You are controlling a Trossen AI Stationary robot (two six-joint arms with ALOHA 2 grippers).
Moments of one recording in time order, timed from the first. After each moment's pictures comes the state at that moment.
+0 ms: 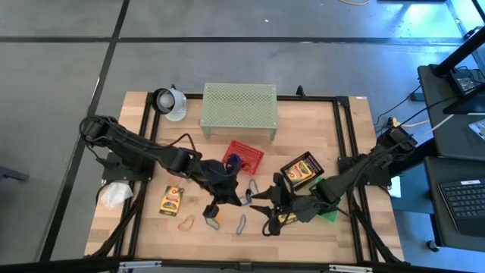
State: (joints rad) left arm -0.30 1.52 1.19 -0.22 0.17 -0.14; right arm 0.63 1.60 1.02 0.20 0.64 0.44
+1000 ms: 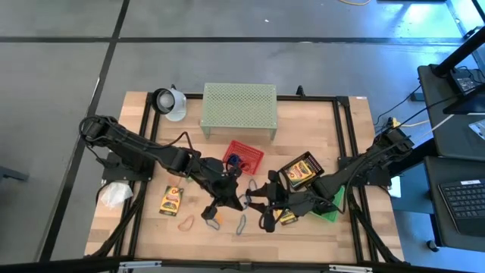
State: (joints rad) left arm -0.30 1.52 1.19 -0.13 0.27 -0.13; right arm 0.58 1.64 1.02 0.32 0.60 0.41
